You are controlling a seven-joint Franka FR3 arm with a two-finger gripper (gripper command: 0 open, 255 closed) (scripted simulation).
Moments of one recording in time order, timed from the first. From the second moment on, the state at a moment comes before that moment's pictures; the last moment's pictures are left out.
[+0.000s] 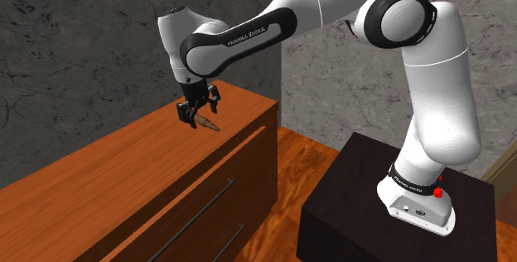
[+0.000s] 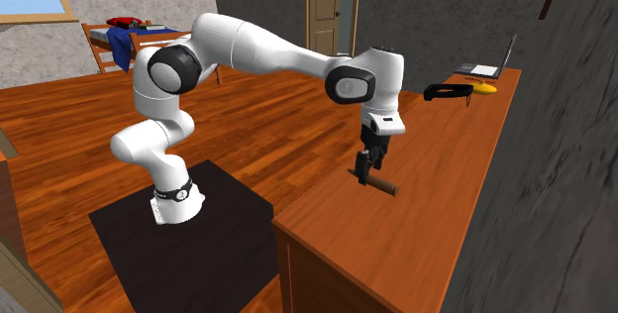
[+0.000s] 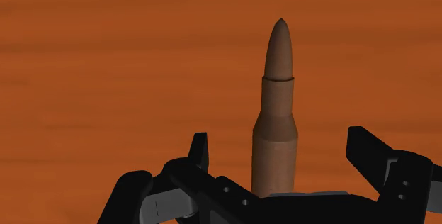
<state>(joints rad) 0.23 0.46 0.36 -1.45 -0.22 1.88 0.57</state>
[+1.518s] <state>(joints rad) 0.24 0.45 0.37 -1.38 -0.21 1.80 0.57</state>
